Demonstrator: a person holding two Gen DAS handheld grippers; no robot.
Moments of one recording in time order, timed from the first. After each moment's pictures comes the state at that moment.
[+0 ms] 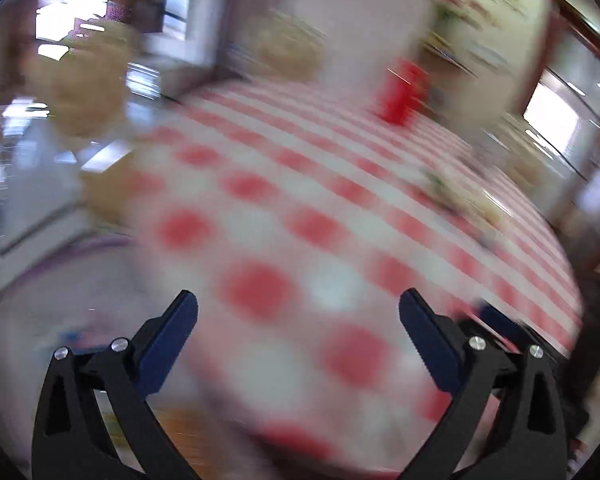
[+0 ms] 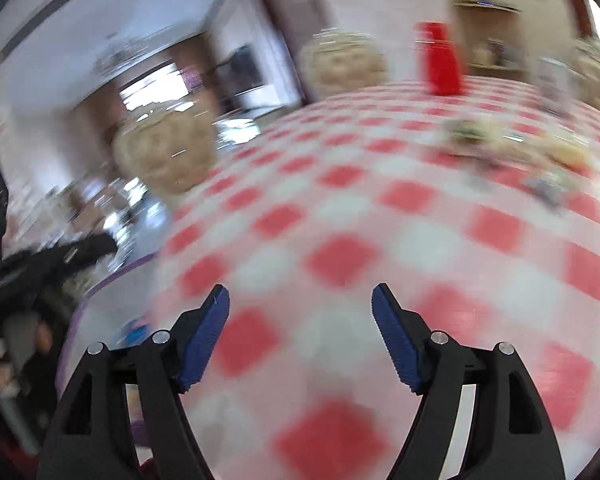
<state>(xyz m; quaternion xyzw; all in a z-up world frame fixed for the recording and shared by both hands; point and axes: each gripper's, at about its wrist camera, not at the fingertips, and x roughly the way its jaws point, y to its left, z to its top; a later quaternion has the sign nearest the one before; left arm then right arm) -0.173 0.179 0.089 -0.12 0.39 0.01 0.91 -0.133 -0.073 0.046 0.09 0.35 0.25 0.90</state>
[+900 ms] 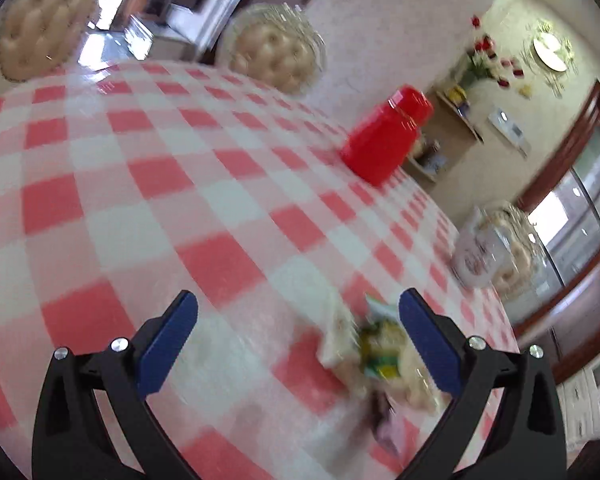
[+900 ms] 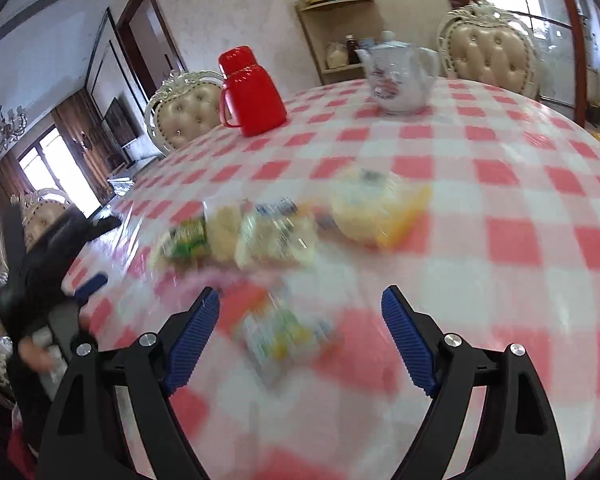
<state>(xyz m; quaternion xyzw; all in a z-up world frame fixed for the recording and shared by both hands) 0.137 0.075 0.034 -0.29 0.29 0.05 0.91 0.090 -0.225 0.044 0.13 0.34 0.09 0.93</state>
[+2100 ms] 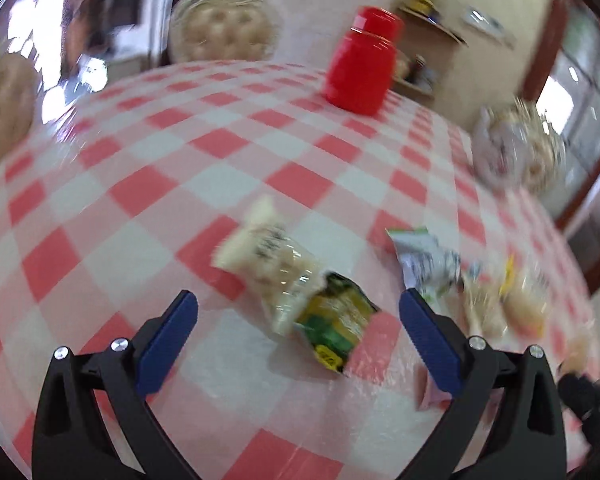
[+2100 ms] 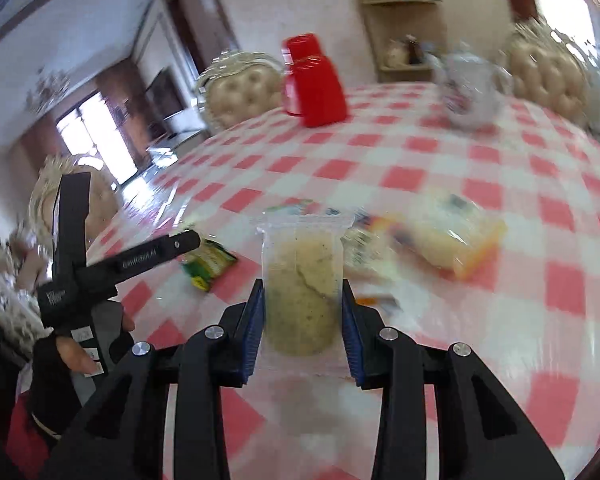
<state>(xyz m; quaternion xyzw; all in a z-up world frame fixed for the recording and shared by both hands) 0.157 0.038 0.024 -0.10 0.39 0.01 0.92 0.073 -0.218 0.051 0.11 0.37 0.16 0.91</state>
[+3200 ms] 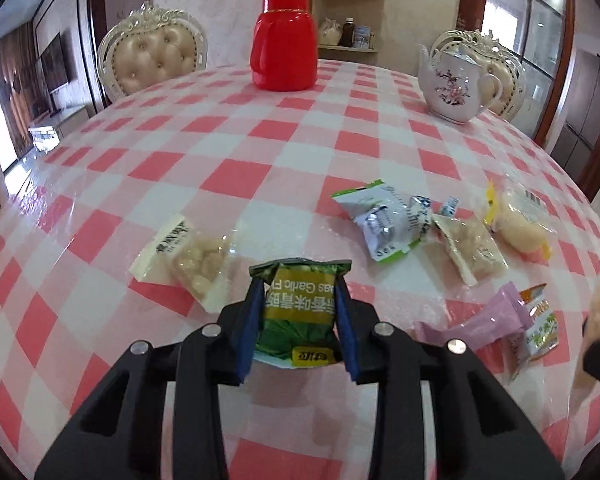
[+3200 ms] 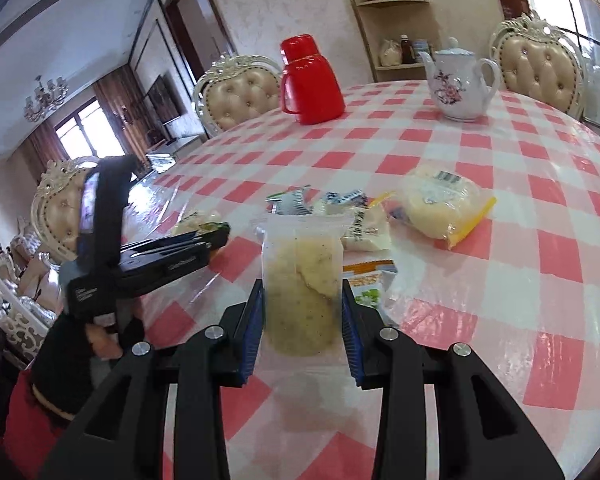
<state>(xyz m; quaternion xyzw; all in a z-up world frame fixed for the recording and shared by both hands) 0.158 0.001 0.018 0.02 0.40 -0.07 0.91 0.054 -0.213 0.048 0.11 0.35 0.16 0.92</state>
